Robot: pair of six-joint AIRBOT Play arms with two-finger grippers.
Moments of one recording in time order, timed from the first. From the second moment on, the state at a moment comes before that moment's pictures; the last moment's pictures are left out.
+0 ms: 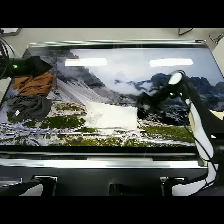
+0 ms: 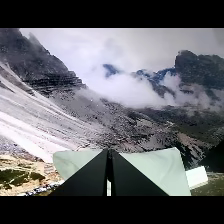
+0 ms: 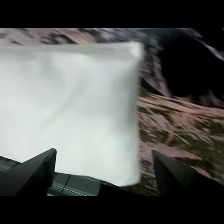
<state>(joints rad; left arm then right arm) 0.02 -1.25 1.56 0.95 -1.11 -1.44 0.02 -1.69 1.44 -1.03 1.42 1.73</state>
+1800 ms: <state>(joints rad) 0.02 -1.24 1.56 0.96 -1.13 -1.48 -0.87 -1.58 1.95 -0.89 1.57 1.80</state>
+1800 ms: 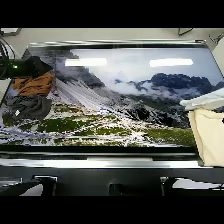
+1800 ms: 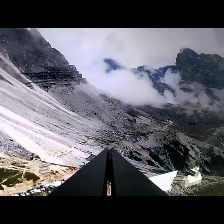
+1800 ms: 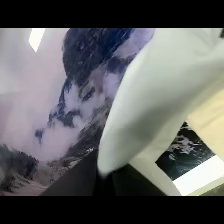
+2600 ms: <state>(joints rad) 0.02 -1.24 1.56 0.96 -1.13 -1.46 -1.01 -1.39 1.55 -1.54 1.78 1.81</state>
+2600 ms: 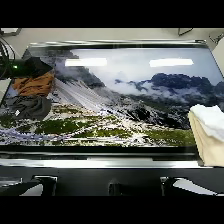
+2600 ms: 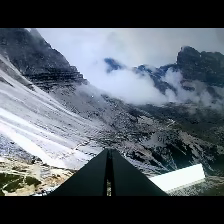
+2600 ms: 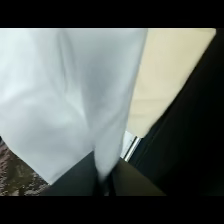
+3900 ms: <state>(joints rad) -0.09 -1.40 1.49 1.49 -1.38 -1.67 -0.21 -1.43 1.60 -1.29 1.45 1.67</state>
